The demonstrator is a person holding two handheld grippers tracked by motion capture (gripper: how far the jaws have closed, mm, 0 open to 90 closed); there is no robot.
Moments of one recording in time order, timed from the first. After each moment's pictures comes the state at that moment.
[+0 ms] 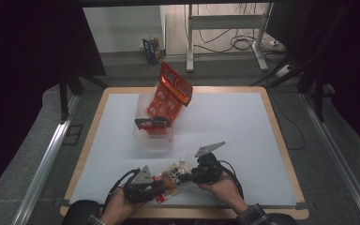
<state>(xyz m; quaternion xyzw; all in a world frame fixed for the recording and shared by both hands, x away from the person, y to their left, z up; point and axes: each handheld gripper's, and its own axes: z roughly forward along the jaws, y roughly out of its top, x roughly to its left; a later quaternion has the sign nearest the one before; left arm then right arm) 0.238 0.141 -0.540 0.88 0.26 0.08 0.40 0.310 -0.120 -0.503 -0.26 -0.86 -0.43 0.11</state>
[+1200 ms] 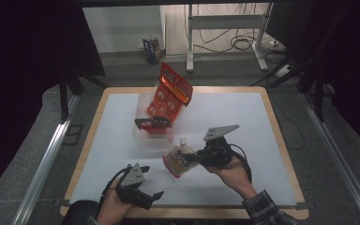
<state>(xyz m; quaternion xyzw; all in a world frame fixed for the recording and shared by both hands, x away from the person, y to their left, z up) 0.231 0.156 -0.524 0.84 0.28 0.14 0.44 0.321 -0.134 -0.430 -0.22 -0.85 -0.48 0.03</state>
